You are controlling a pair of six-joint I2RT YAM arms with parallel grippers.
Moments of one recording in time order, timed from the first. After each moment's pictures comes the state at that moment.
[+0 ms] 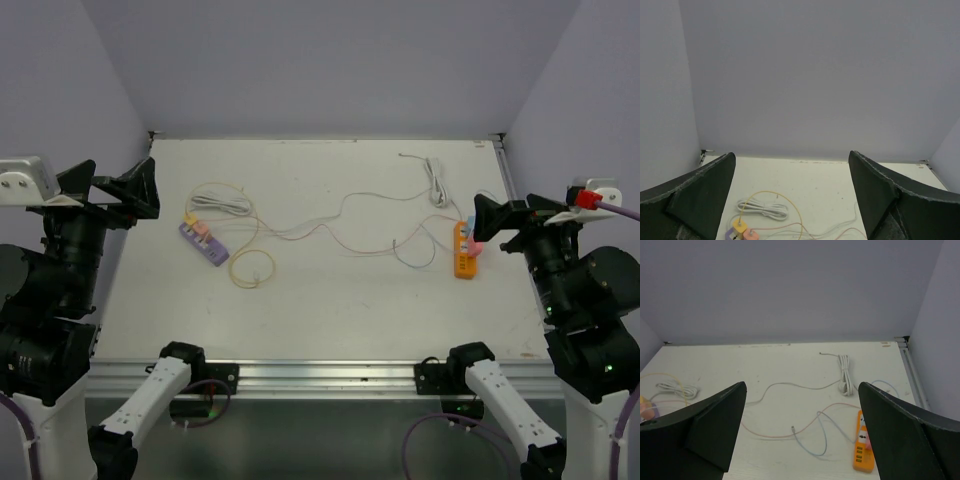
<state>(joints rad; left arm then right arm) -0.20 0.74 1.61 -0.63 -0.15 -0.15 0.22 0.63 1.39 -0.70 0.15 0.13</state>
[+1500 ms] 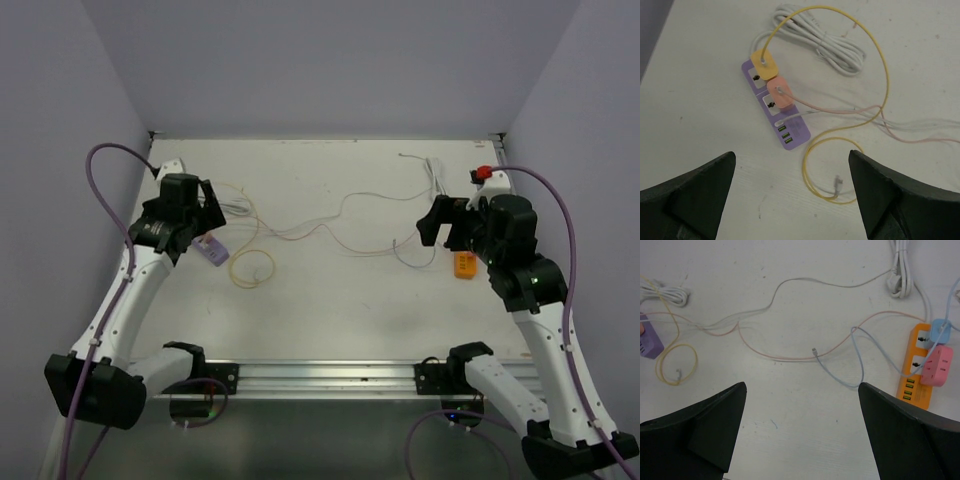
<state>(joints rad) -0.19 1.09 1.08 -0.73 -0.34 -0.43 0.22 0.83 1.11 -0.74 -0.02 0.26</state>
